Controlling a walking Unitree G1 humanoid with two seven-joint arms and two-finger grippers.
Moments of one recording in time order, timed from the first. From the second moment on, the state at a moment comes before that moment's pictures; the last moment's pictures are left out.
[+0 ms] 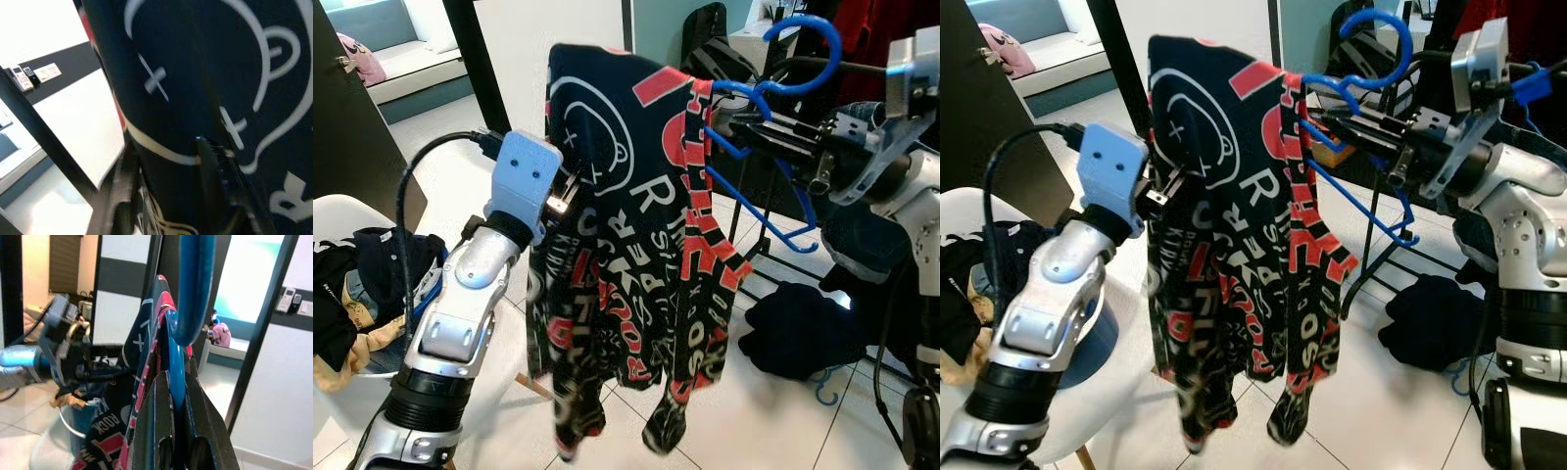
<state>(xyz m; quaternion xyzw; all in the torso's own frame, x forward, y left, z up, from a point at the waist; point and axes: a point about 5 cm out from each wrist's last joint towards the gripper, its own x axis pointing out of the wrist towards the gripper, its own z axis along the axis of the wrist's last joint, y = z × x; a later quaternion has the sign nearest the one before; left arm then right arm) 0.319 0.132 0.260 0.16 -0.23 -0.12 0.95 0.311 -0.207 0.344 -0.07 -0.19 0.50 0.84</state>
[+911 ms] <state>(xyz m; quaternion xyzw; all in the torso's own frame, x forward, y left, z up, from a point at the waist) 0.306 0.112 0.265 0.06 -0.26 -0.24 0.93 0.317 -0.206 0.356 -0.05 -0.19 0.45 0.87</state>
